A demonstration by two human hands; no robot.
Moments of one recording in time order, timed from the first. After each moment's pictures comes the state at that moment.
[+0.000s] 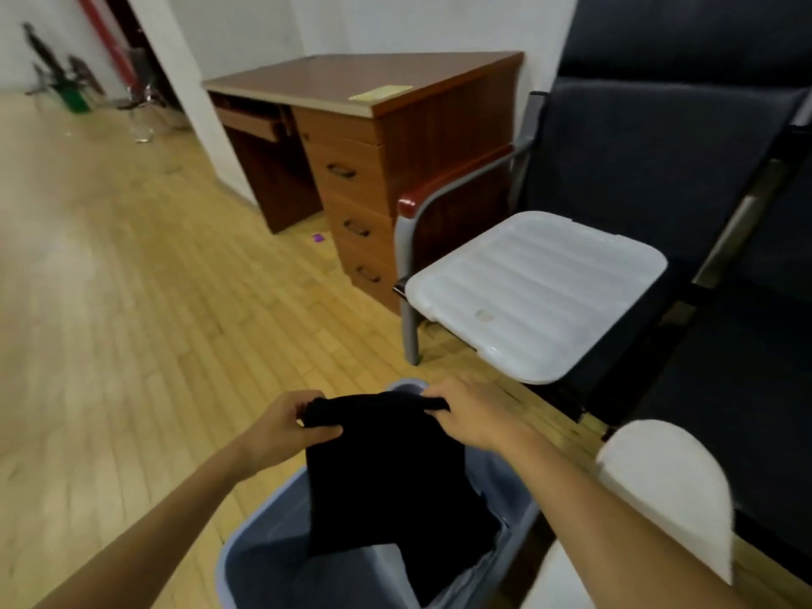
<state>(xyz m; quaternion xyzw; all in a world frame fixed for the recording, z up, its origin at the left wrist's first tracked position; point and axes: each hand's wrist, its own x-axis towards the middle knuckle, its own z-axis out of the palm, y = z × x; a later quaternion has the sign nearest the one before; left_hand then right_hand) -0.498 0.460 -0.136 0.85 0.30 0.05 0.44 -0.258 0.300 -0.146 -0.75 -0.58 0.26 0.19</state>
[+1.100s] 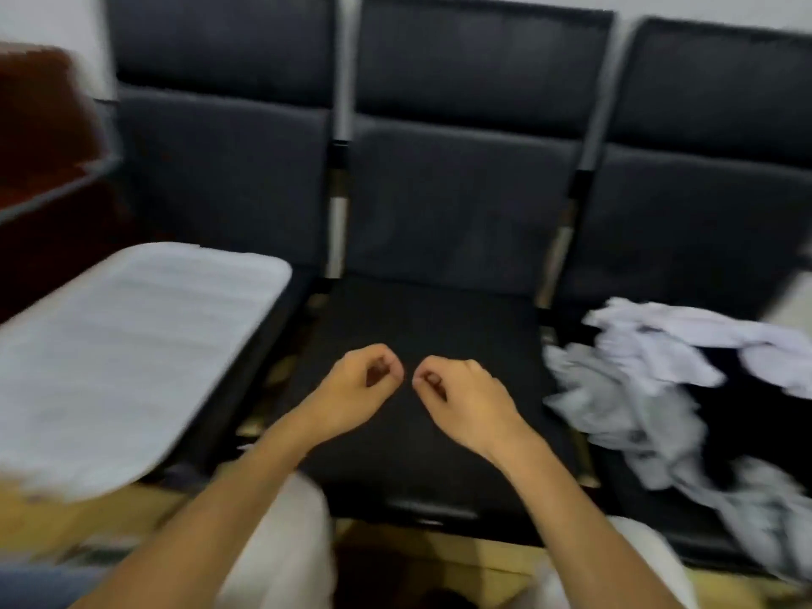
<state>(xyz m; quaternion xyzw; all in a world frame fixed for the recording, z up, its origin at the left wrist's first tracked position) -0.057 0.127 -0.136 0.88 -0.05 -0.02 0.48 -0.035 -0.059 -0.127 -0.95 -0.22 0.02 0.22</state>
